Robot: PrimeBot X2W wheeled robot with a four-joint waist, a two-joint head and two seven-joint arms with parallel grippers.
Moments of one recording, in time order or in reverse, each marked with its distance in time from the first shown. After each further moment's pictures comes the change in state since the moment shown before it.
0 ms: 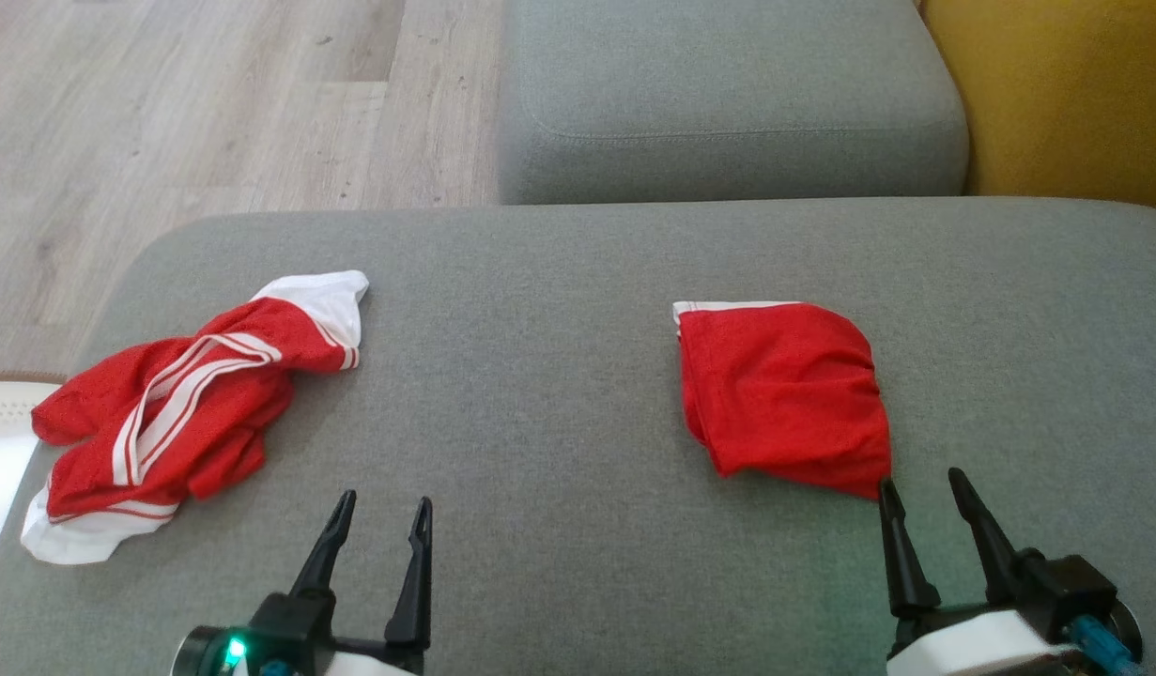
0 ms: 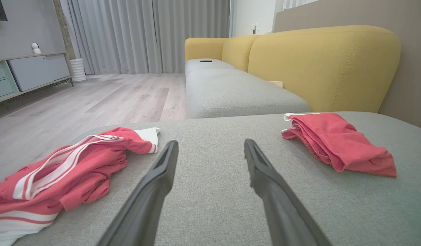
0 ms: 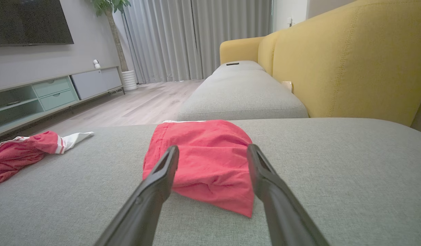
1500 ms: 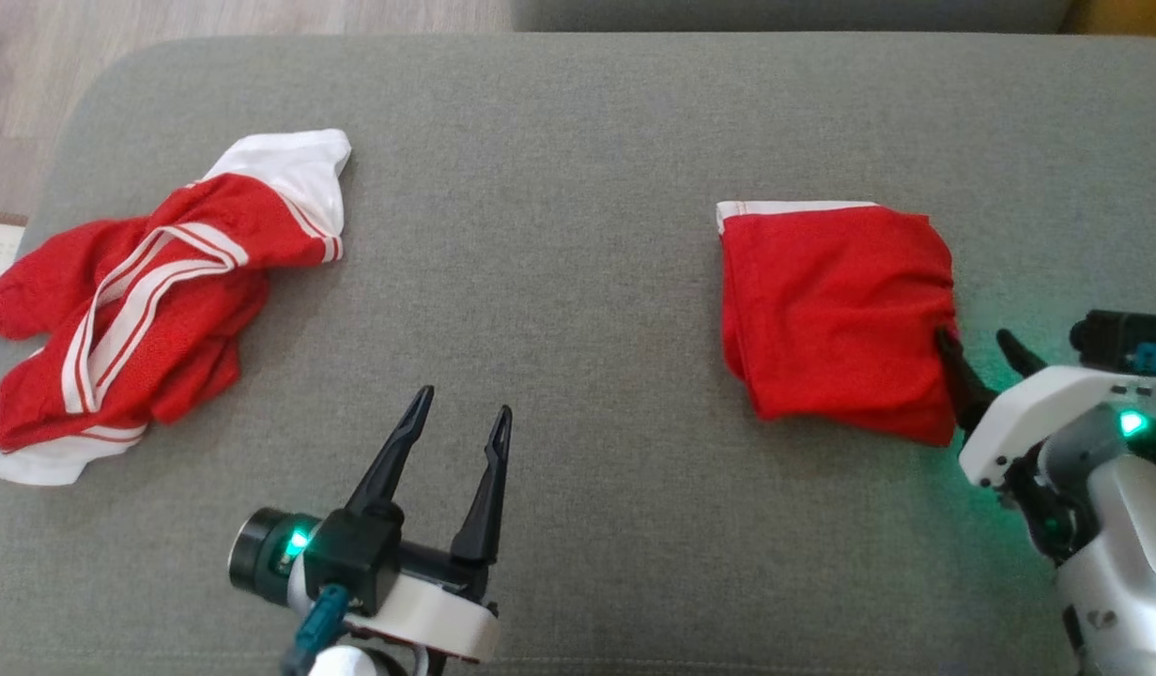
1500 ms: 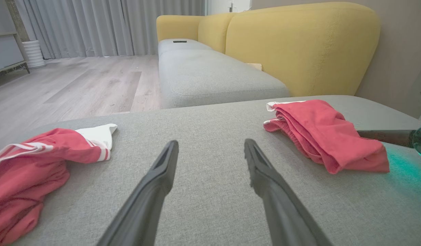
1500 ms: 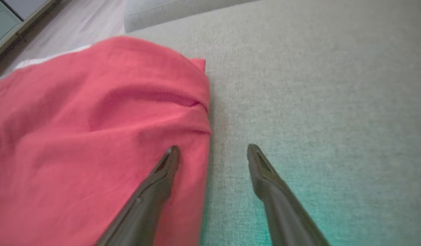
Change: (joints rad) left arm -0.171 -0.004 -0.124 -0.034 0.016 -0.016 0.000; right arm -0.488 -0.207 0.058 0.375 0.330 0.000 0.422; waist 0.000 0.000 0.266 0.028
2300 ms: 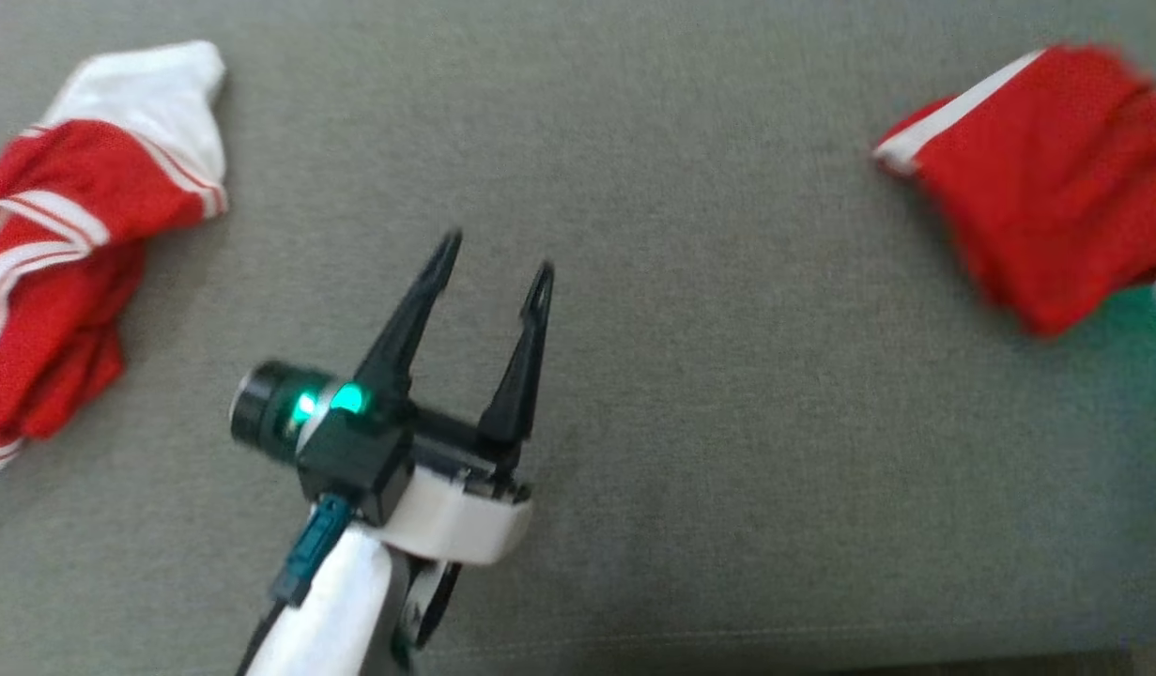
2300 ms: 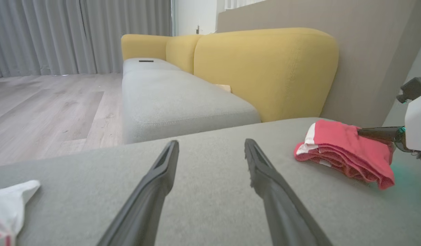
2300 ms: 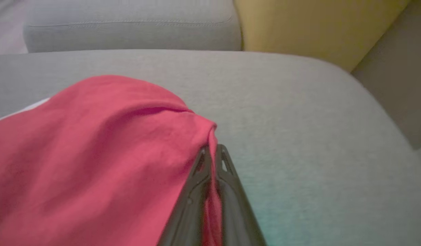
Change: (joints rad) left arm -0.190 -0.002 -0.048 -0.089 -0.014 -0.003 0.000; right arm -0.273 -0.258 0.084 0.103 0.018 0.000 -0.065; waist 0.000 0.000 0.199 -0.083
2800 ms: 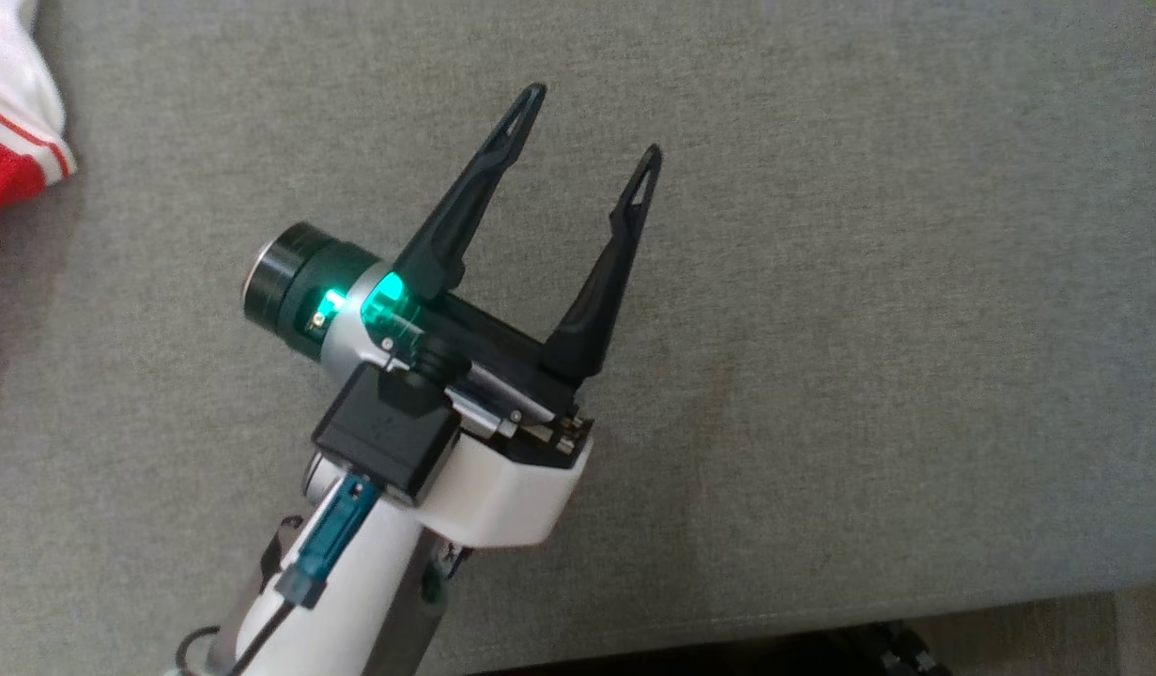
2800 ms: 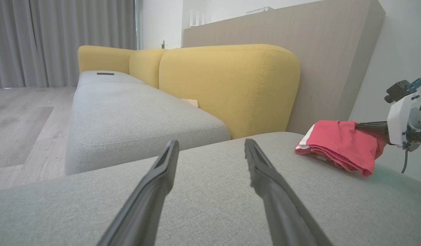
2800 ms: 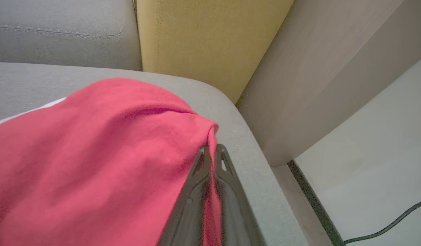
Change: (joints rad) left arm -0.222 -0.001 -0.099 -0.125 0.043 -0.016 -0.004; right arm -0.069 -0.214 -0.275 -0.025 -0.074 0.000 -0.078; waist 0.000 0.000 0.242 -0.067
